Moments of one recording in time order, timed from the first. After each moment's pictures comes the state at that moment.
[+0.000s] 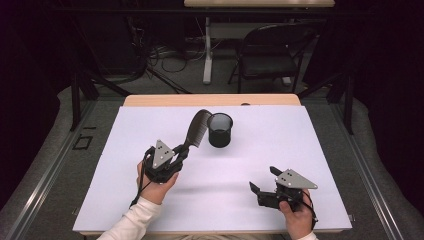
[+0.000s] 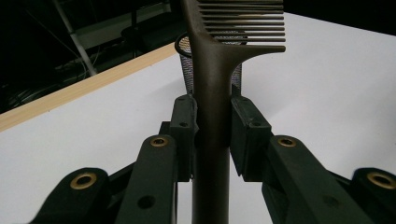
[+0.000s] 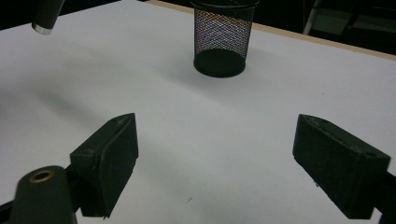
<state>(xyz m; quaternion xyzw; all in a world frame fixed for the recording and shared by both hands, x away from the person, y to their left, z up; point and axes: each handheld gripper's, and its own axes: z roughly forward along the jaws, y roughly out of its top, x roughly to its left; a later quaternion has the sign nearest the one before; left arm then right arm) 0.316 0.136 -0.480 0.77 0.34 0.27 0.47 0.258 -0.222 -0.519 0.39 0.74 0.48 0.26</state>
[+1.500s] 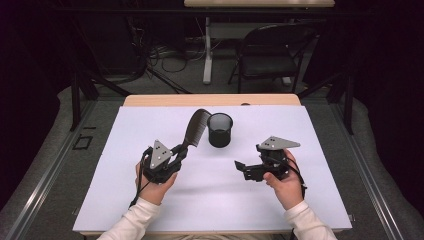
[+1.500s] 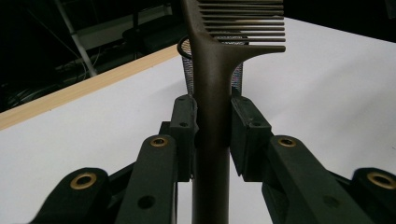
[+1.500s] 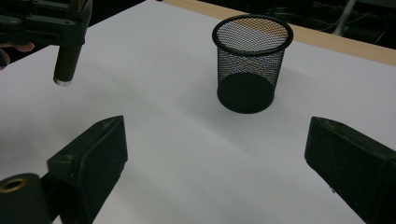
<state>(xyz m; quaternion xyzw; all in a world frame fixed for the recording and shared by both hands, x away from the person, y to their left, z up) 0.315 0.139 -0.480 0.76 0.35 0.27 0.47 0.320 -0.185 -0.462 0.40 0.77 0.46 0.18</state>
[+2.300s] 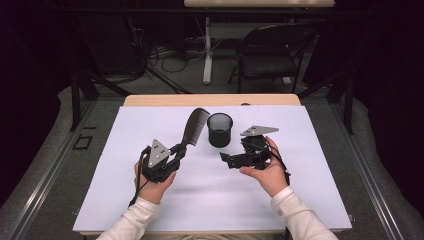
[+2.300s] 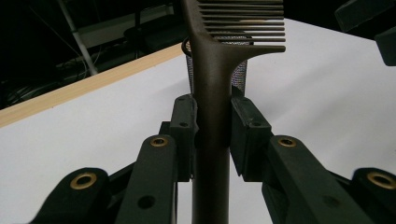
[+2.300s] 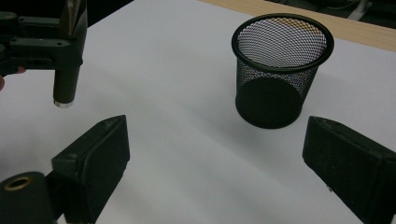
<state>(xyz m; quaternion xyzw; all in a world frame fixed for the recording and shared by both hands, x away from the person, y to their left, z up) 0.318 0.143 -0.480 0.76 0.36 0.27 0.47 0.352 -0.147 -0.457 0.41 0.78 0.44 0.14</state>
